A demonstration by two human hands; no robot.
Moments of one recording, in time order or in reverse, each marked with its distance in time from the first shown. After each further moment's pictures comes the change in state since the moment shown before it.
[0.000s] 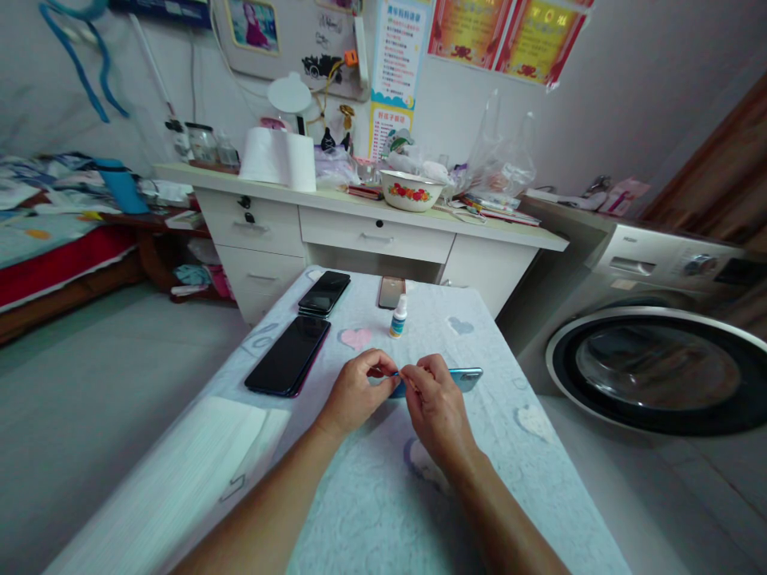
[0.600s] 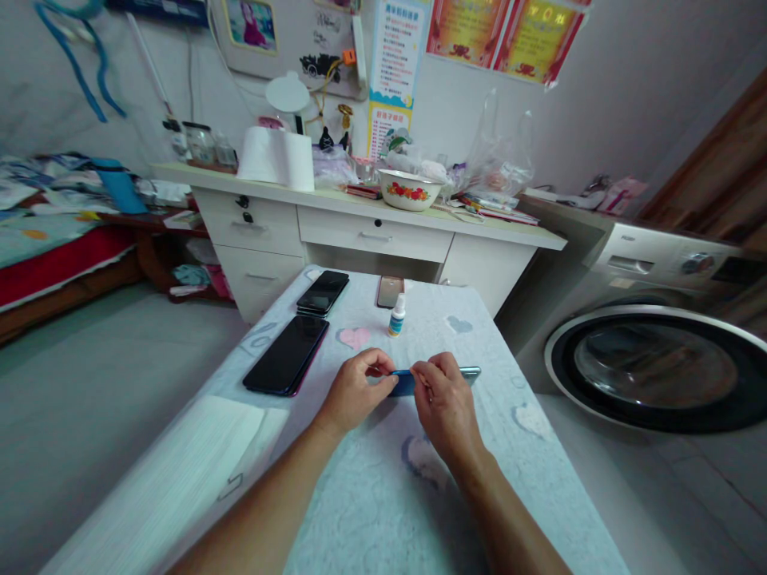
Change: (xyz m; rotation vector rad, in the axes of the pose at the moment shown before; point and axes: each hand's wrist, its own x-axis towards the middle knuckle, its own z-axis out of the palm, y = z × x) left_hand -0.002 0.002 0.003 0.003 -0.010 -0.016; right_hand -0.004 0.010 -0.009 -0.064 0.044 0.071
